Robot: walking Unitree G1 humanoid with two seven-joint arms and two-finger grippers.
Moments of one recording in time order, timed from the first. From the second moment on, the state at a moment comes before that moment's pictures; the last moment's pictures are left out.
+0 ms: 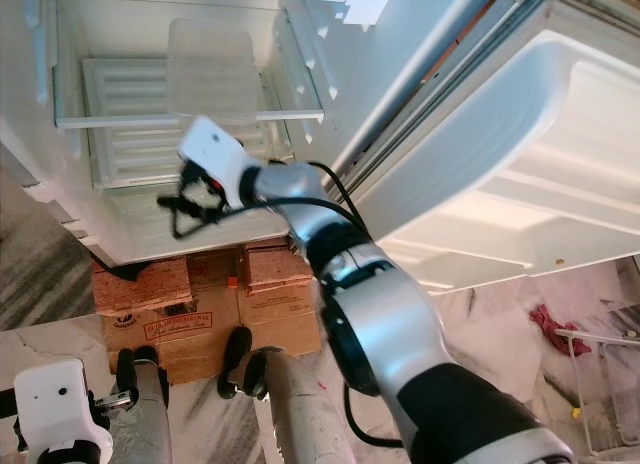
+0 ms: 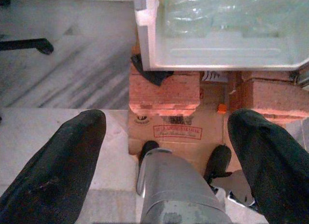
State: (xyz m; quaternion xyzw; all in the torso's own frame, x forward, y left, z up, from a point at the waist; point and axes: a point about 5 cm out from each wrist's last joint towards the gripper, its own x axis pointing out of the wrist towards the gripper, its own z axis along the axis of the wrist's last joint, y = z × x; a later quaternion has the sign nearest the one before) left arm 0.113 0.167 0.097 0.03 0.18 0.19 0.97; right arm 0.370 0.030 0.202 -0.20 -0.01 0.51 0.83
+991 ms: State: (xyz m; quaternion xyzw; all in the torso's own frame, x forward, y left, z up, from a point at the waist) left arm 0.169 0.189 0.099 0.05 0.11 0.19 0.97; right arm 0.394 -0.029 0.204 -0.12 -0.01 0.41 0.90
